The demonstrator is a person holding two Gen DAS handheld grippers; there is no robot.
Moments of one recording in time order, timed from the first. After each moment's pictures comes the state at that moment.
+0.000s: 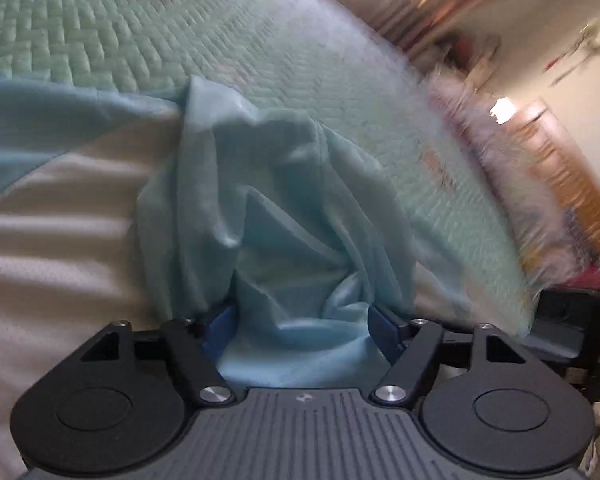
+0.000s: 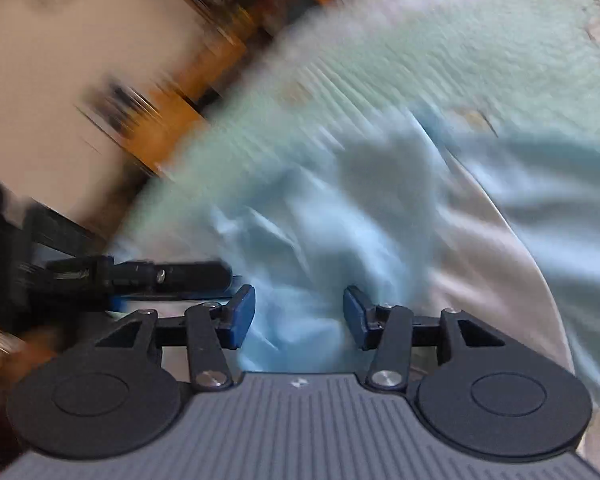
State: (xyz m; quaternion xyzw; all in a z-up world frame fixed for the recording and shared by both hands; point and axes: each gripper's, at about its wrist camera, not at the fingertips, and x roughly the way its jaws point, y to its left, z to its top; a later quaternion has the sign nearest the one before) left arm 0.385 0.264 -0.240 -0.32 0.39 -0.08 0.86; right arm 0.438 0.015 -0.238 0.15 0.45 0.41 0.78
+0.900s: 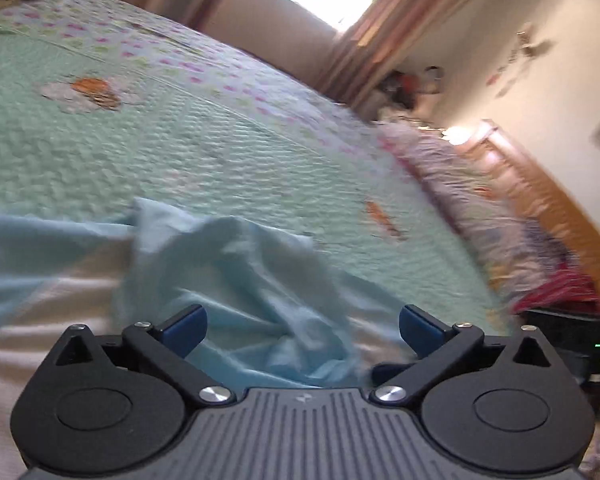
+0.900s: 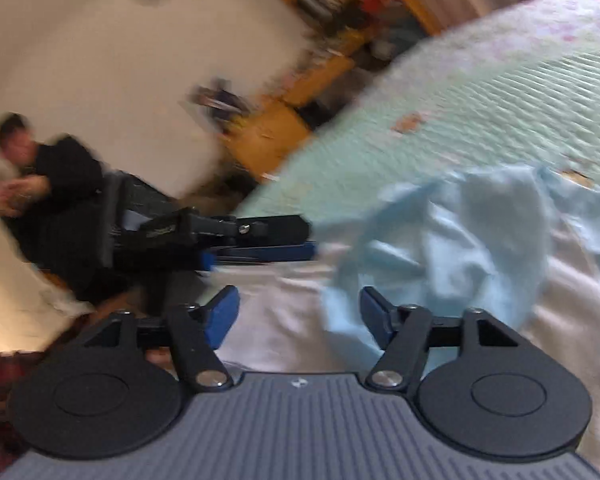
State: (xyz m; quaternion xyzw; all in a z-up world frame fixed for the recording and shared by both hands) left arm 0.373 0.259 -0.175 -0.27 0.33 -0.11 0.90; right arm 0.410 0.000 -0.195 0.19 0.34 0.59 0.70
